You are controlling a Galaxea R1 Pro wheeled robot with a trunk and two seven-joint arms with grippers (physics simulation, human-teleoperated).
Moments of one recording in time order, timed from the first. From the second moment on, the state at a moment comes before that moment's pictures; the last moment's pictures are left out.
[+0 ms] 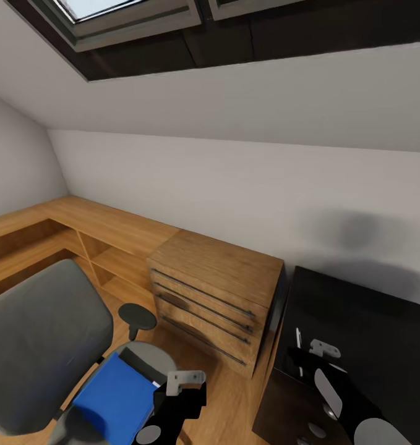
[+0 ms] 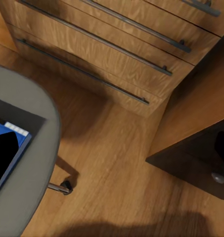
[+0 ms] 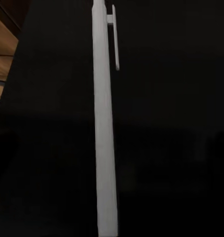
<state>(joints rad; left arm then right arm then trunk) -0.09 0.04 -0.69 -1.54 0.56 0.44 0.68 -0.53 -0.12 -0.02 -0.57 -0.39 0.19 -0.07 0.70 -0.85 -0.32</state>
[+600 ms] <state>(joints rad) -0.09 0.04 -0.69 -1.54 0.56 0.44 0.68 -0.52 -0.12 -0.02 -0.80 -0.39 0.21 -0.15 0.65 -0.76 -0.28</state>
